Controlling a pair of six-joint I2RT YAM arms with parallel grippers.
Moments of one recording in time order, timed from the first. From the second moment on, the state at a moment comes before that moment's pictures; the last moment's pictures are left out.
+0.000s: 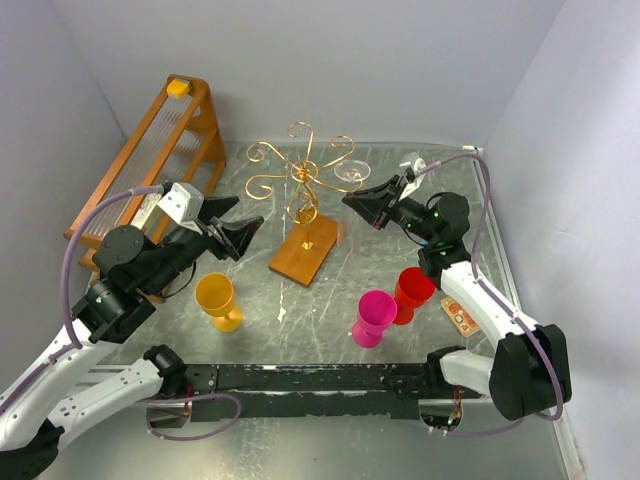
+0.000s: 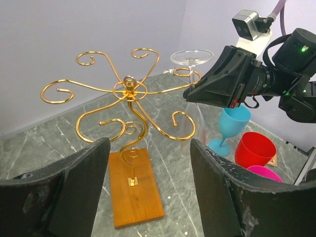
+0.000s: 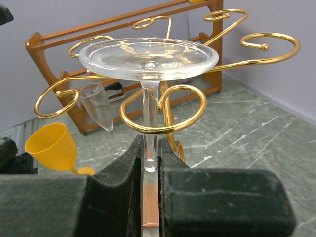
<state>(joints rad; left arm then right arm) -0.72 0.70 0.96 -0.11 0.02 -0.10 0.27 1.18 0.72 0.69 -0.78 0.33</state>
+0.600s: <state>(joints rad) -0.72 0.70 0.96 -0.11 0.01 -0.10 0.27 1.23 0.68 0.76 -0.69 0.37</state>
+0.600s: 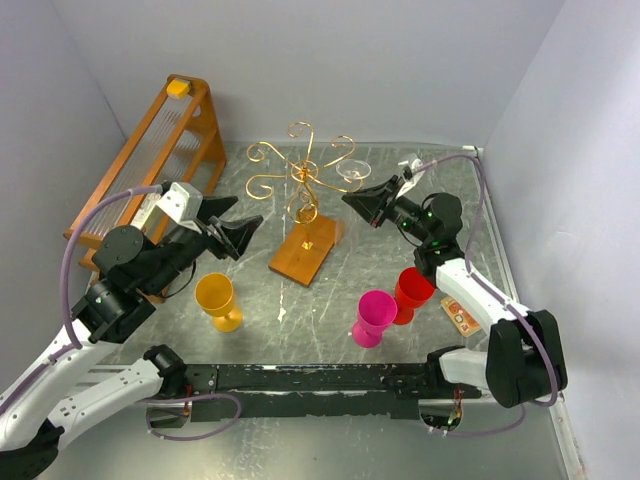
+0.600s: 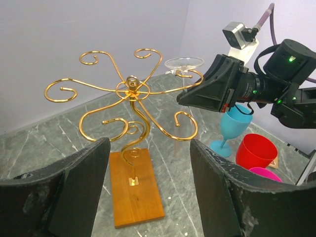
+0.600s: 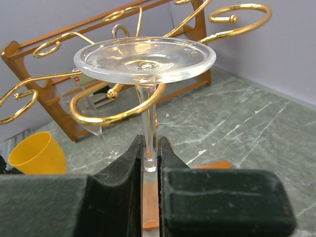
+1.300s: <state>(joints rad) -0.72 0.70 0.99 -0.13 0.00 -0.14 0.28 1.23 0.72 0.65 -0.65 0.33</state>
